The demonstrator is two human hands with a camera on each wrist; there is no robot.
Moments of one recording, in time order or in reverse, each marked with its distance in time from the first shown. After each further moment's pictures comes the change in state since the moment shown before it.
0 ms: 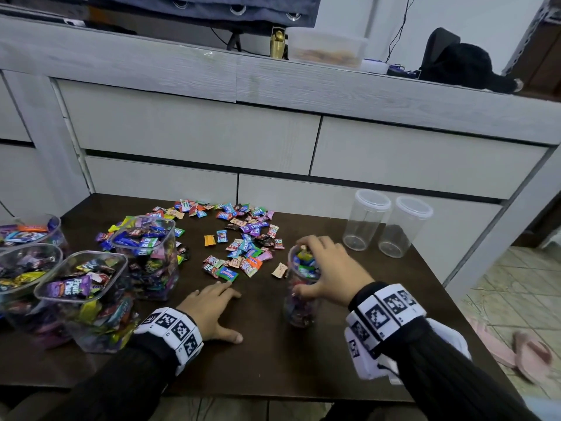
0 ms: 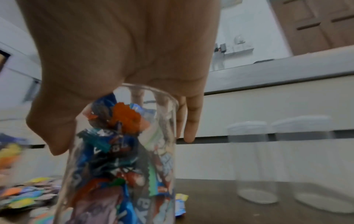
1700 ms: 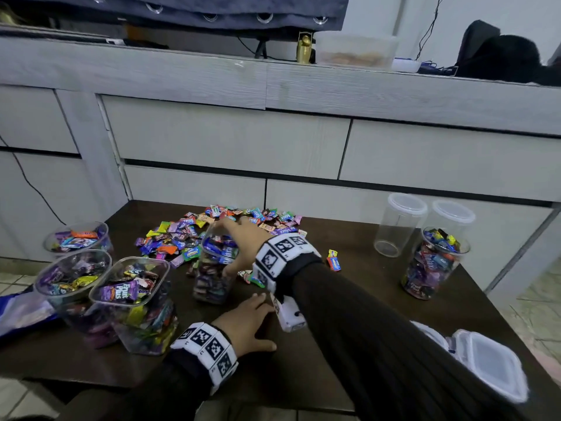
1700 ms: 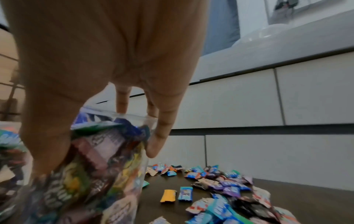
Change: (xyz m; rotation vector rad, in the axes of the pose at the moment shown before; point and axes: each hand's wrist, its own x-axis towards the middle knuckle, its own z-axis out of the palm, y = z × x) left_hand -0.017 -0.003 0.010 -0.073 0.029 0.079; right_hand 0.125 -0.150 0.045 0.106 -0.198 -0.292
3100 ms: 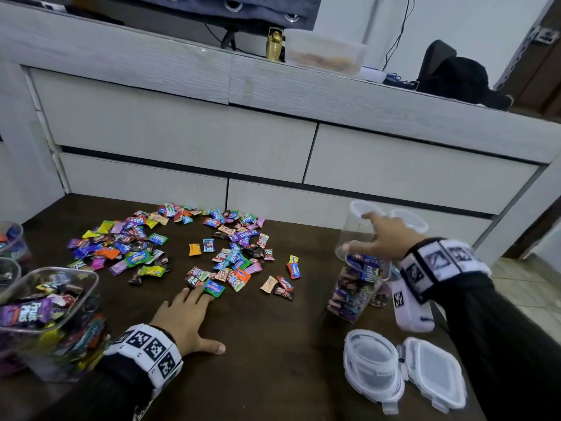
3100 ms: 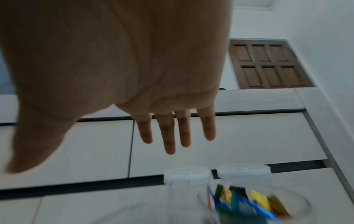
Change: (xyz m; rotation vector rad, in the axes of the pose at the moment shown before) left_hand 0.031 -0.007 -0.012 0.053 0.003 -0.271; right_hand -0.170 0.189 -0.131 -0.276 0.142 0.677
